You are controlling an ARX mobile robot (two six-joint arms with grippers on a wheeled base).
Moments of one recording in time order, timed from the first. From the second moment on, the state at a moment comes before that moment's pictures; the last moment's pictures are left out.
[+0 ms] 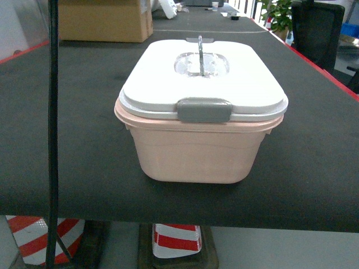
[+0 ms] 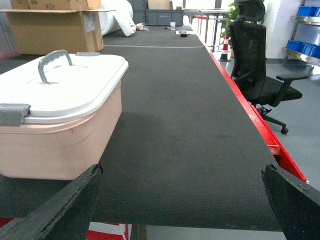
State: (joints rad) left arm -0.61 1.93 1.45 0.70 -0.55 0.03; right arm 0.00 0.00 0.01 -0.01 0.00 0.00
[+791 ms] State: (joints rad) left arm -0.25 1.20 0.38 0.83 -0.26 0.00; right arm 0.00 0.00 0.01 -0.01 0.00 0.00
